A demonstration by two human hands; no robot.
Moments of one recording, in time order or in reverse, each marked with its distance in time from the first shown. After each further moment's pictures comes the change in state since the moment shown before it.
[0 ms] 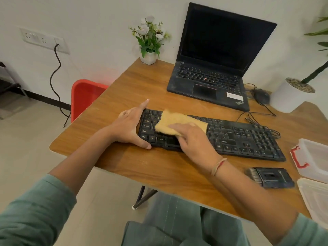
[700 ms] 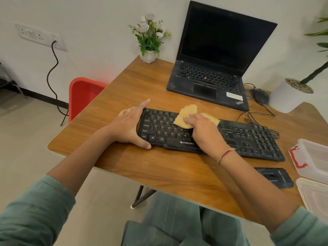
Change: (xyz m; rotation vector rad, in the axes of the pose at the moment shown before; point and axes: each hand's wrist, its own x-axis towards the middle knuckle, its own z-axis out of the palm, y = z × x) left_hand 0.001 0.000 0.000 -0.008 0.013 0.013; right_hand 0.017 0.028 -0.011 -0.218 -0.019 0.214
